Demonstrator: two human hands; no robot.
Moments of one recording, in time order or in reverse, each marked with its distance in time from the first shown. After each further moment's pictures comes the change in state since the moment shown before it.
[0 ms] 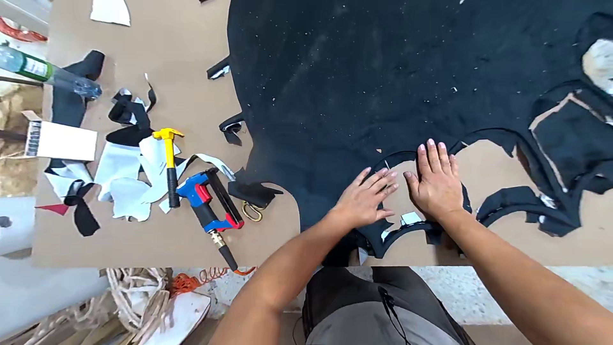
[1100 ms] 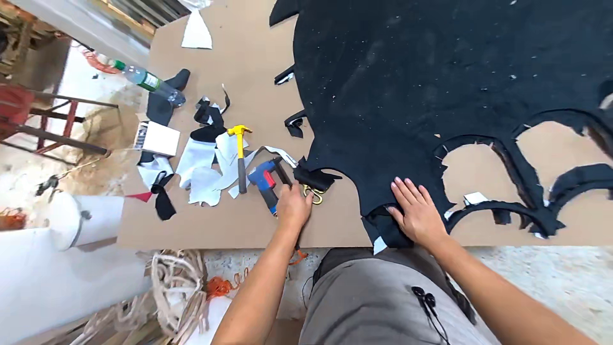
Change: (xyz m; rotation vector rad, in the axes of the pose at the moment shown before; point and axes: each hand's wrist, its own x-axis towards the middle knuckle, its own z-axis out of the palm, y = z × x) left_hand -0.239 -0.160 -0.125 0.072 -0.114 -0.939; right_hand -0.095 -0.199 0.030 0.166 -0.041 -0.223
